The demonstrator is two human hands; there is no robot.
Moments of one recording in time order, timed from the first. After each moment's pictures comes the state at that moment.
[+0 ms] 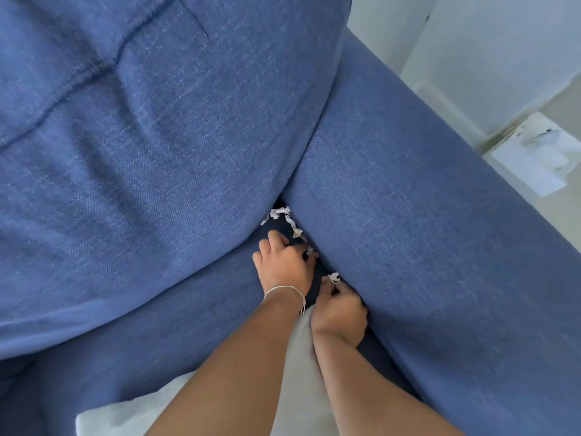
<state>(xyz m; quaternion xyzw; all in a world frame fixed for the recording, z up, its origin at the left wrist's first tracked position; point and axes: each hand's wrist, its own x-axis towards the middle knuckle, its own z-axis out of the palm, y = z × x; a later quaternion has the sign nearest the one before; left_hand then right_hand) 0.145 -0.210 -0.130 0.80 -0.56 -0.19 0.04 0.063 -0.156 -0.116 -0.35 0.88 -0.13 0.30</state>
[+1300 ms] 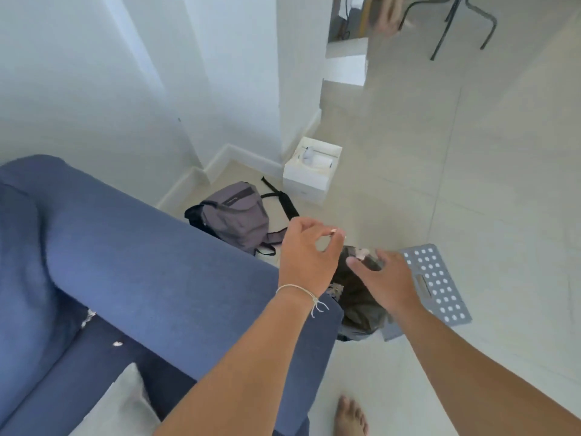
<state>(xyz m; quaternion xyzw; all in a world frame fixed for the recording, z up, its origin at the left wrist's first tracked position) -0.283 -0.157 0.113 0.52 -0.68 -0.41 0.32 -0.425 -0.081 0.064 -0.31 0.86 -0.27 0.30</state>
